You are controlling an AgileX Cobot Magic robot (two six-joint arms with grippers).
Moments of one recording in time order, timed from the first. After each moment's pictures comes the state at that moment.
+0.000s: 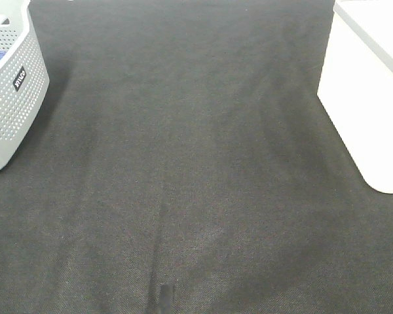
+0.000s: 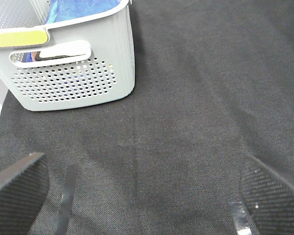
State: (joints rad) left arm 0.00 0.00 -0.51 -0.05 1.05 0.12; right arm 0.12 0.02 -0.50 0.02 1.06 0.02
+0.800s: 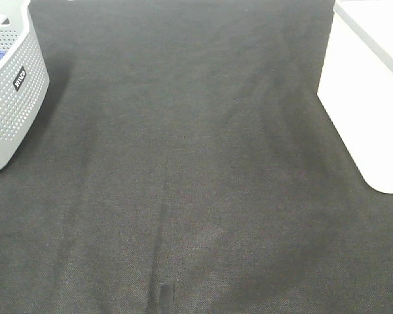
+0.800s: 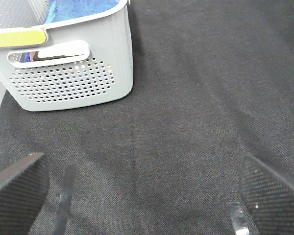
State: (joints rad) left arm 0.00 0.00 -0.51 -0.06 1.05 0.12; right arm 0.00 0.00 -0.50 0.03 1.06 0.02
